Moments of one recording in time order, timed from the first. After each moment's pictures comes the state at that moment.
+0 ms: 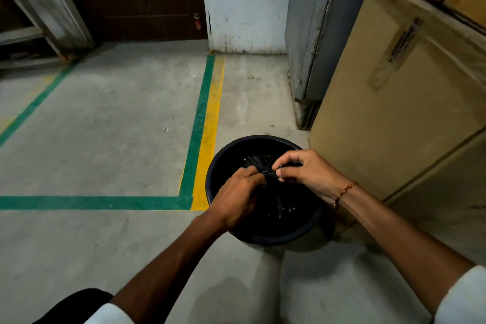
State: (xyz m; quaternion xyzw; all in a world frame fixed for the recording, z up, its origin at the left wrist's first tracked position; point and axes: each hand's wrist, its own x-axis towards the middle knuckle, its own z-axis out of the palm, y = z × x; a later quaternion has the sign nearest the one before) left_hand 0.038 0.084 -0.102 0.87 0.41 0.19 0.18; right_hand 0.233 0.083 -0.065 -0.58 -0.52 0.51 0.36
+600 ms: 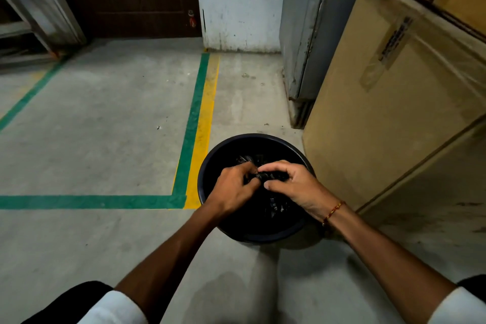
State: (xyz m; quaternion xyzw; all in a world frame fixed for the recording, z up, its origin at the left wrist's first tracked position) left_hand 0.051 0.090 -0.095 0.76 0.50 0.23 0.33; right_hand 0.227 0.063 -0.092 -0.55 -0.56 0.49 0.38
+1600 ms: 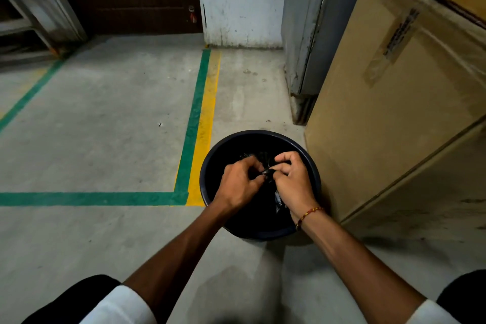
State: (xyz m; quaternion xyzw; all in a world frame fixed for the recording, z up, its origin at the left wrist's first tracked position) left_hand 0.062 0.089 -0.098 0.73 0.54 0.27 0.33; right_hand 0.191 0.065 -0.109 -0.66 -0.39 0.41 0.49
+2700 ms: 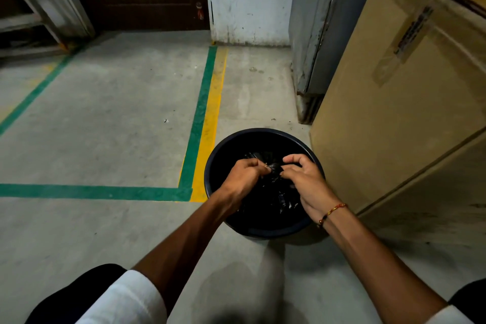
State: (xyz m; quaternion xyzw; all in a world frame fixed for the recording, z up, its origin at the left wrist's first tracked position) left_hand 0.070 0.093 -0.092 0.50 0.55 0.29 0.60; right_hand 0.211 0.063 -0.098 -0.60 -0.36 0.53 0.48
